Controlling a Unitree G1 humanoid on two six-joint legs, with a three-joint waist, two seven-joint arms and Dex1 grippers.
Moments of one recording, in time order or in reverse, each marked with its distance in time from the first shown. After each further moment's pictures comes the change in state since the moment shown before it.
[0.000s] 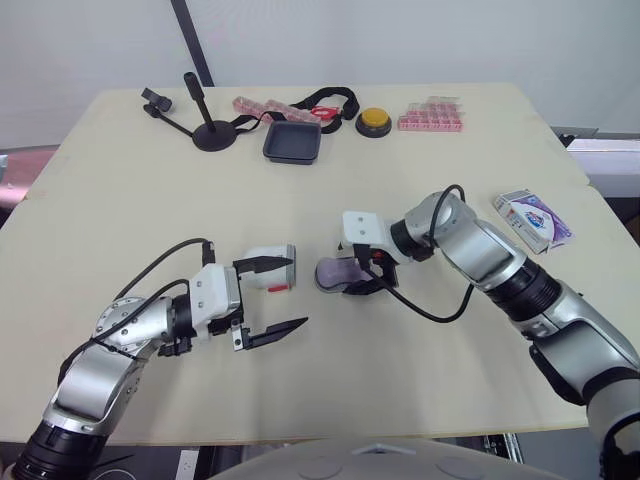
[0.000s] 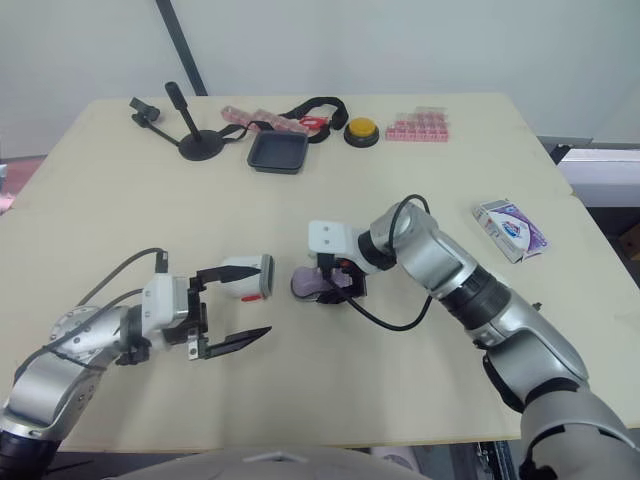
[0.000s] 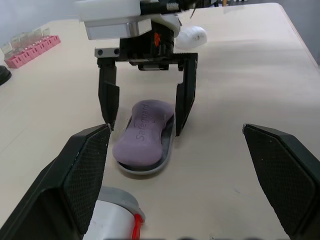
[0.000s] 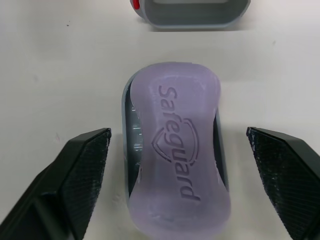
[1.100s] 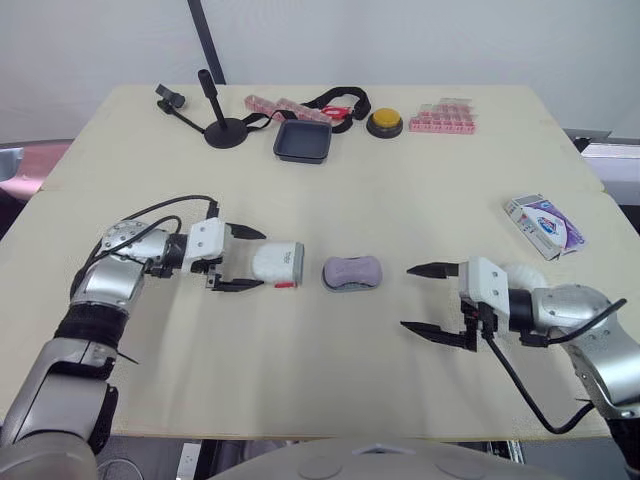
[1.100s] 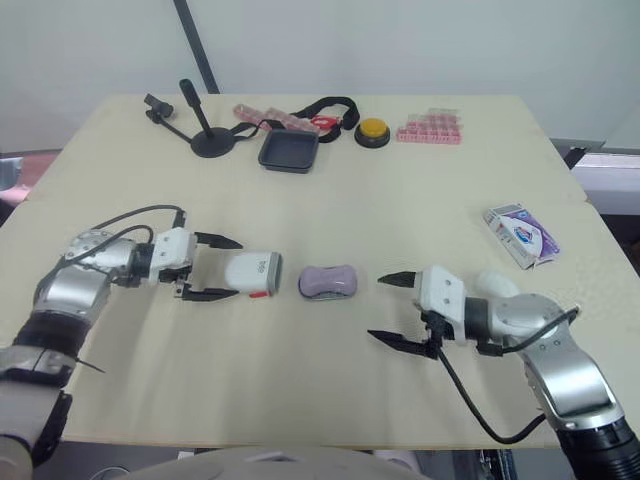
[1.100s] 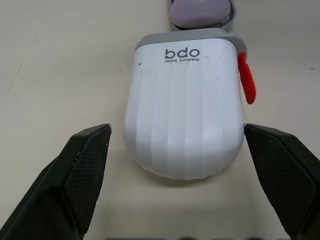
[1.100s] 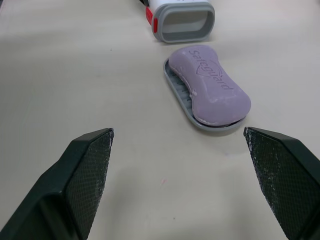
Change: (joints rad) left arm -0.632 0.013 -0.168 0.893 0.269 -0.335 -0.378; right arm 0.879 -0.153 -0.628 -0.338 0.272 -0.457 -0.126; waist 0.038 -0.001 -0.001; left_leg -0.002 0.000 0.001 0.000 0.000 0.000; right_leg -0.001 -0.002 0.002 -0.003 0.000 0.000
